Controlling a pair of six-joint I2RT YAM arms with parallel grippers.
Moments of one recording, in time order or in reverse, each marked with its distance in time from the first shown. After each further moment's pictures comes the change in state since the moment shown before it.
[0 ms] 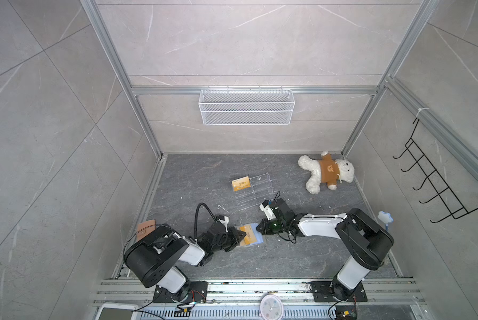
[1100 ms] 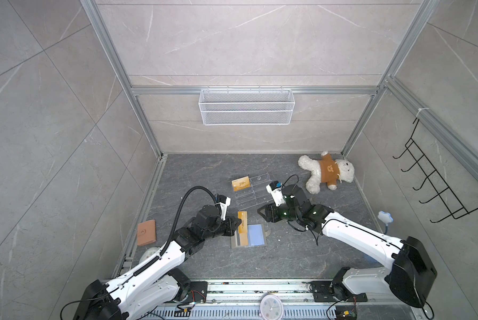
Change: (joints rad) left arm 0.040 -0.597 0.377 -0.985 -0.019 0.658; right arm -0.015 -0.404 0.175 -0.332 0.185 -0.200
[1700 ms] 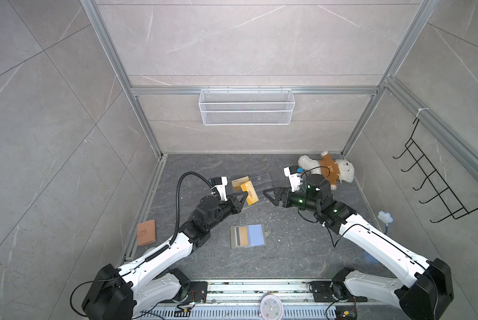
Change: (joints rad) left arm -0.003 0.156 0.066 0.526 -0.095 -0.260; right arm -0.132 -0.133 0.018 0.137 -0.197 0.199
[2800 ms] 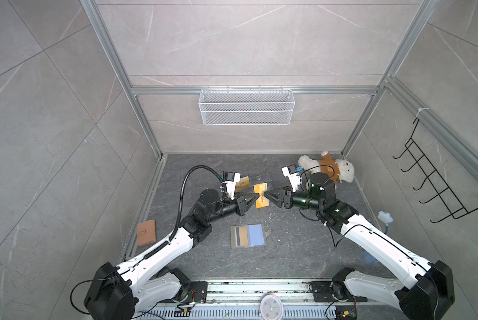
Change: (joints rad) left arm -0.001 0.015 0.091 -0.029 0.294 0.185; right arm -0.031 -0.008 -0.004 0.061 -0.202 -0.037
